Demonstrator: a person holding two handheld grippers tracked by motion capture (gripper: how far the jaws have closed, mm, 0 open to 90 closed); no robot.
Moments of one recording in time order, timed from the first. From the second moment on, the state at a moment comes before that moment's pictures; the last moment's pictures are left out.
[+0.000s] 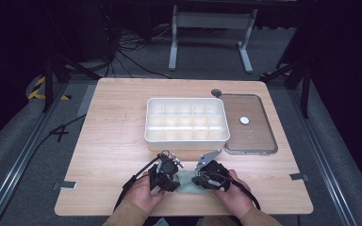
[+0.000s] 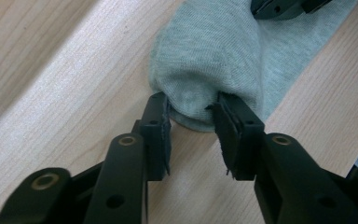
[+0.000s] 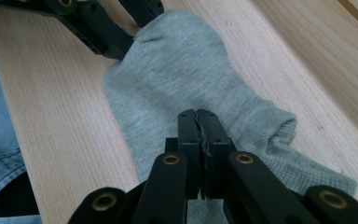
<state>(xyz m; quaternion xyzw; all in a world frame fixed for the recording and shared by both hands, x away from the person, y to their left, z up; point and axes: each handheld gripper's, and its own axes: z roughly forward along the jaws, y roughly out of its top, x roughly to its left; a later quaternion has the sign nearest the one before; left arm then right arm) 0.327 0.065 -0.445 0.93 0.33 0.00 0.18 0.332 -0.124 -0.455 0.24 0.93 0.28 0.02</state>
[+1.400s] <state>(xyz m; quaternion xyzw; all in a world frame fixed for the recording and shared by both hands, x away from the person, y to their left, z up) 0.316 0.065 -0.420 0.92 0.29 0.01 0.27 0.330 -0.120 -0.460 0.25 0.92 0.31 0.02</state>
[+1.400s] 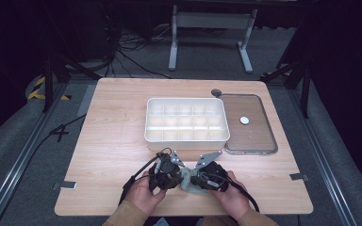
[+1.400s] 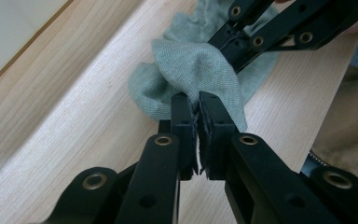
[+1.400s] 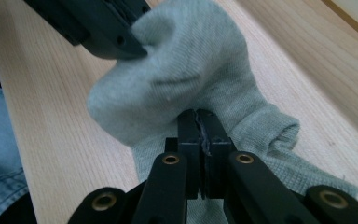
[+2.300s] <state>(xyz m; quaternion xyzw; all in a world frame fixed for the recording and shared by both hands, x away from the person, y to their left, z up) 0.317 0.056 -0.418 0.92 0.28 0.00 0.27 0.330 -0.160 -0.438 0.29 0.90 0.31 0.02</state>
